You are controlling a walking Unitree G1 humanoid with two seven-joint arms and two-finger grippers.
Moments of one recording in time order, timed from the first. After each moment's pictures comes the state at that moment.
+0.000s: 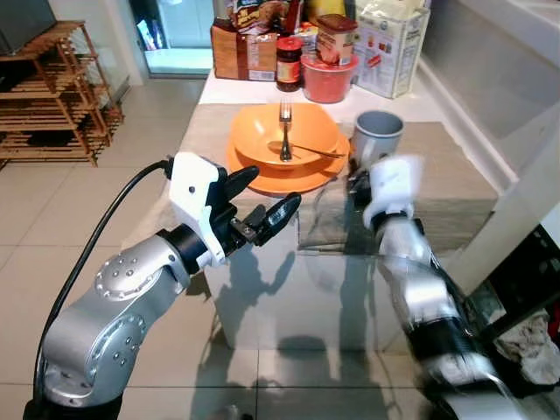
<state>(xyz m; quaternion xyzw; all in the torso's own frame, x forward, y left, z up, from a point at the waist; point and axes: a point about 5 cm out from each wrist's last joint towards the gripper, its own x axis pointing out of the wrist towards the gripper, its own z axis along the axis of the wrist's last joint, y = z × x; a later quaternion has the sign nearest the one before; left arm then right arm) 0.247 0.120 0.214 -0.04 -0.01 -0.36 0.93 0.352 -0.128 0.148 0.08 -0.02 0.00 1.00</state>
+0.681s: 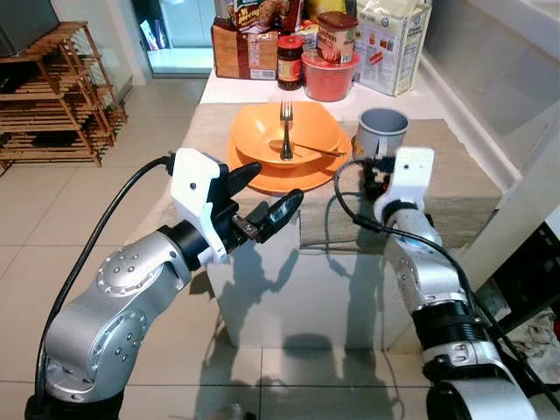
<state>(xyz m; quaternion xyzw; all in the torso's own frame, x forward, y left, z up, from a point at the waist) 0.248 0.120 0.215 -0.04 -0.02 -0.37 0.93 0.355 -0.149 0.137 -0.02 0.01 -0.03 1.00</state>
